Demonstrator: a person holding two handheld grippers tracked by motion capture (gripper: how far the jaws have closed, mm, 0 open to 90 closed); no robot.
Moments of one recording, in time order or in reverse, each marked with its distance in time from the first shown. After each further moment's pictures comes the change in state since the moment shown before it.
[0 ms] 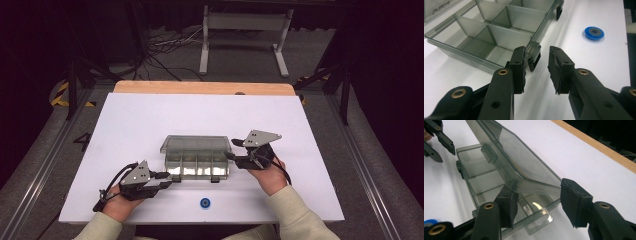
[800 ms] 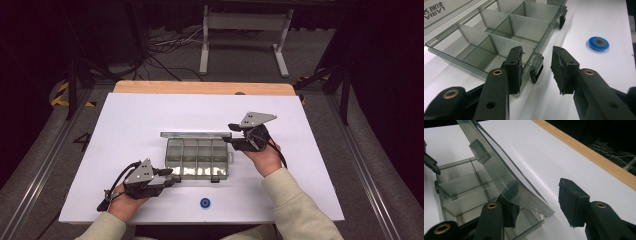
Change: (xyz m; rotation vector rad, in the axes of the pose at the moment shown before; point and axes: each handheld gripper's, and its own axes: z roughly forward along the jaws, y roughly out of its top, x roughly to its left) left arm 0.000 0.004 0.011 -0.033 0.019 -0.008; right arm -0.033 0.027 0.019 -0.010 -0.007 0.023
